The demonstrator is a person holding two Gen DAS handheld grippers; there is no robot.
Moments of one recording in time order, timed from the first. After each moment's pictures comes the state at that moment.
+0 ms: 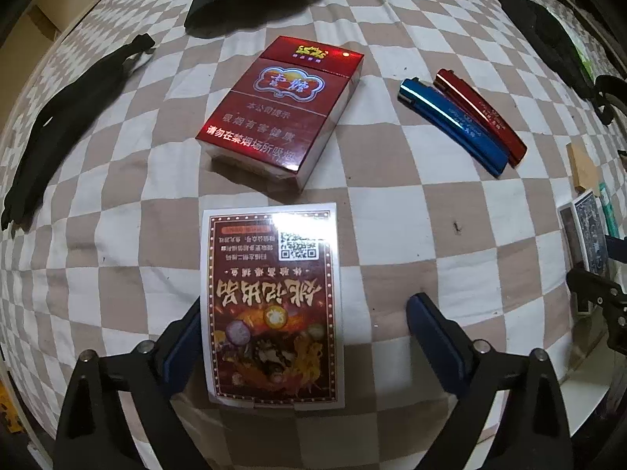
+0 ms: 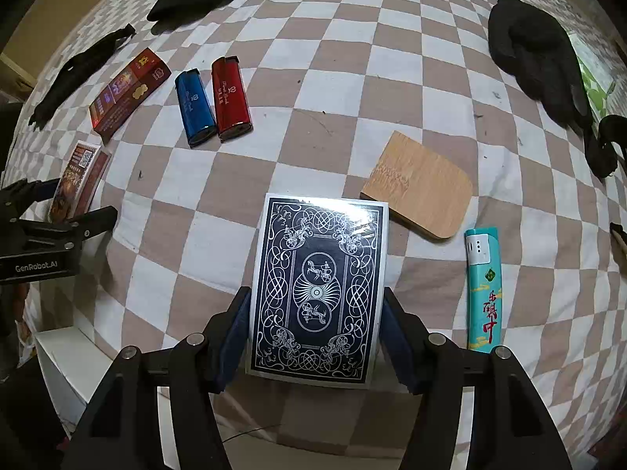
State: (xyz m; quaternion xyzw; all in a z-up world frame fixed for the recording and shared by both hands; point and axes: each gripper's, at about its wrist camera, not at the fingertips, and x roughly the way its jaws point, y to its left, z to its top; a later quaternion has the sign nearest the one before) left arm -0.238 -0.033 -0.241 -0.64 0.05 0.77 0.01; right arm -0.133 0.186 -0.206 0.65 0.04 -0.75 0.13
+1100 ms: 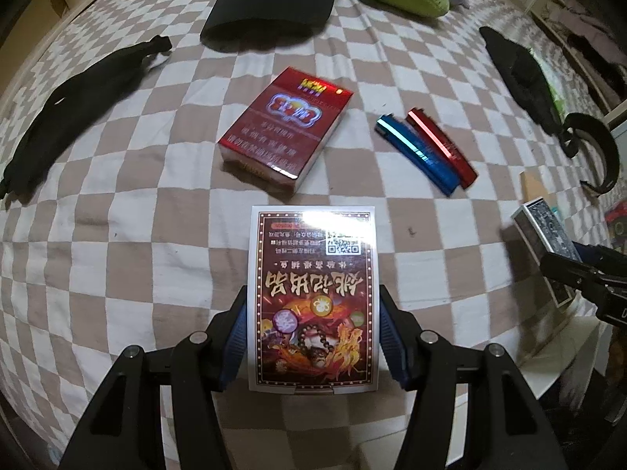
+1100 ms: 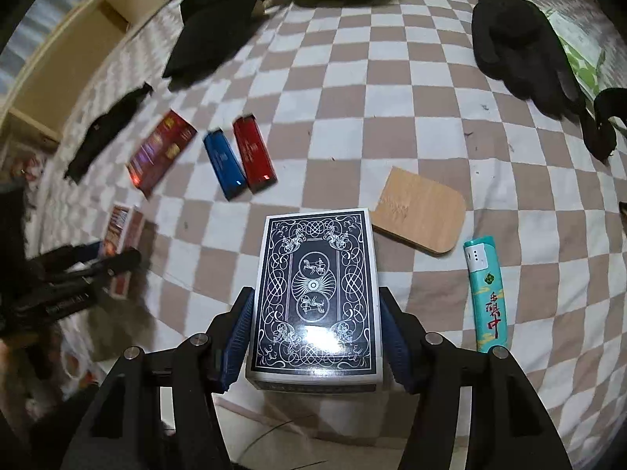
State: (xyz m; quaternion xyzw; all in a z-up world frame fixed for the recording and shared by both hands) left arm -0.237 -0.097 -0.215 -0.62 -0.03 0.78 0.04; right arm -0.219 0.177 -0.193 0.62 -0.07 -0.77 0.15
